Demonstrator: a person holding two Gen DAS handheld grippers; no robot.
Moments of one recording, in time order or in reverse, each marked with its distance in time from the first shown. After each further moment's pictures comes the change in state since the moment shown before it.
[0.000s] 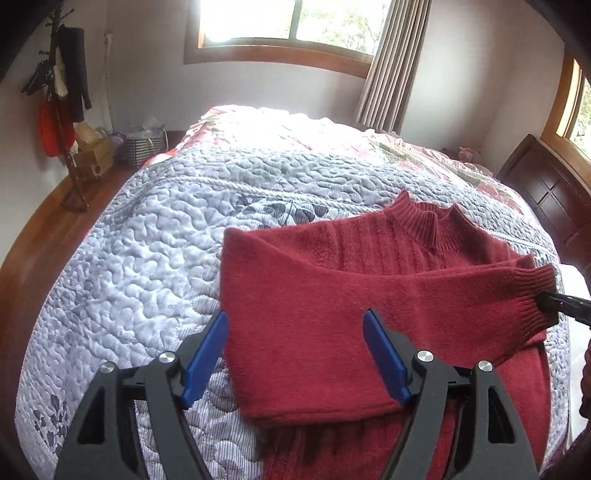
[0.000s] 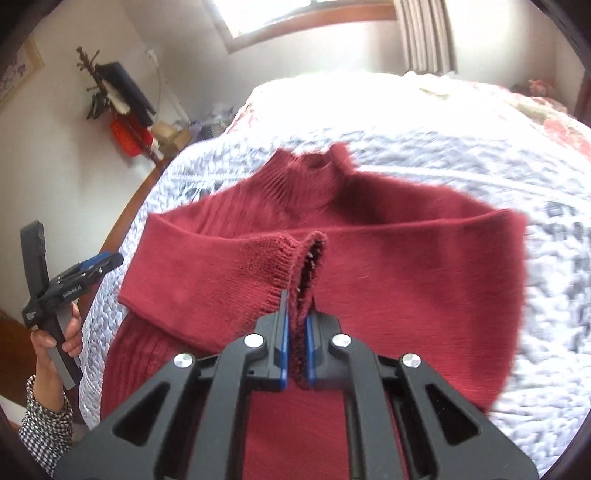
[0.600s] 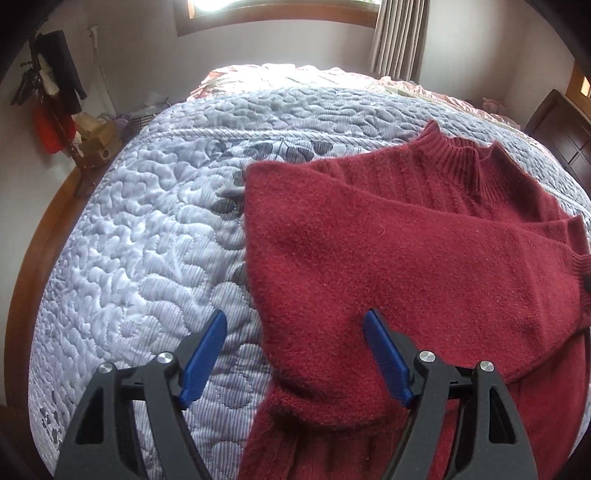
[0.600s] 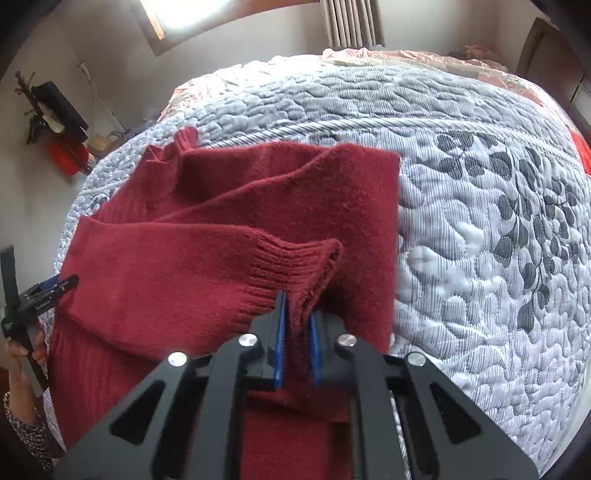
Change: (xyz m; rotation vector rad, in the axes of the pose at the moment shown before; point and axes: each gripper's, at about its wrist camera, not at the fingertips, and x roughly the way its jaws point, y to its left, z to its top) left arm 0.083 -0.026 -0.012 0.049 0.187 0.109; right arm 0.019 -0.110 -0.025 0.141 0.061 -0.196
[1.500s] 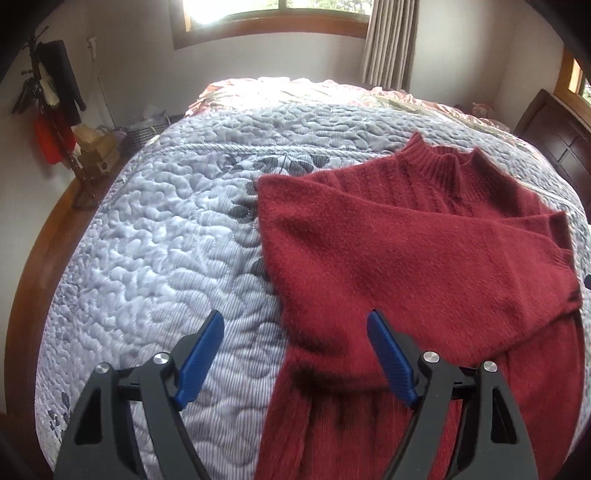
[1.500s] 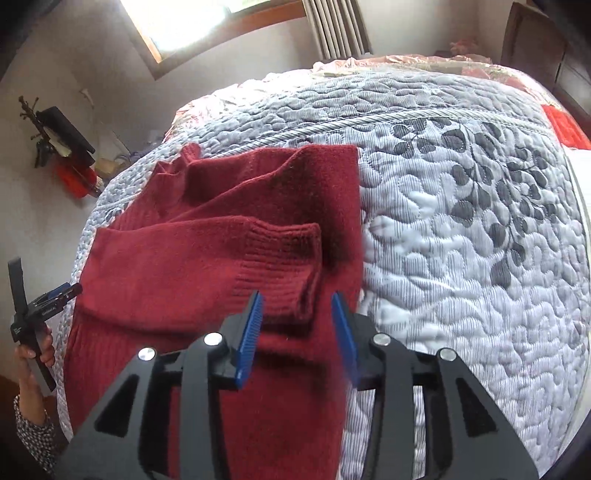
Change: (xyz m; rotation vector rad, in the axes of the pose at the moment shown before) left arm -0.048 0.008 -0.022 0.043 -0.066 -0.013; right arm -0.049 -0.020 -0.040 0.056 -0.074 0.059
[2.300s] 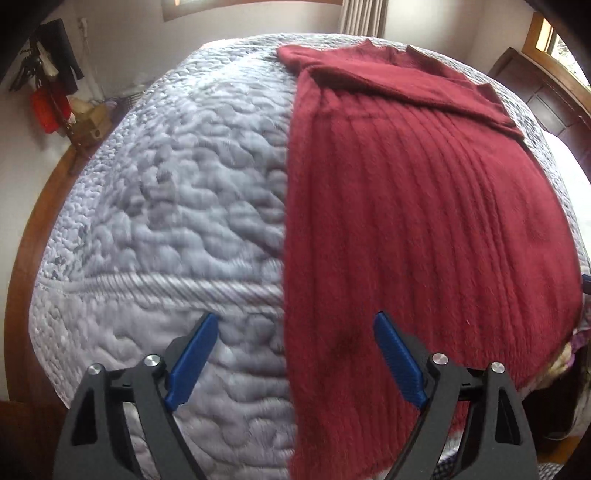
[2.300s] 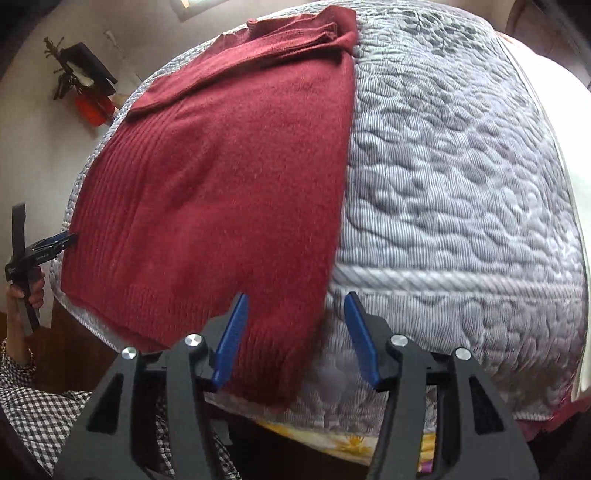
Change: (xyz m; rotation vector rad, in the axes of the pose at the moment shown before) left arm -0.104 0.034 -0.240 0.052 0.144 -0.066; right arm -0.103 0.027 -0.278 -0.072 0.183 -0.002
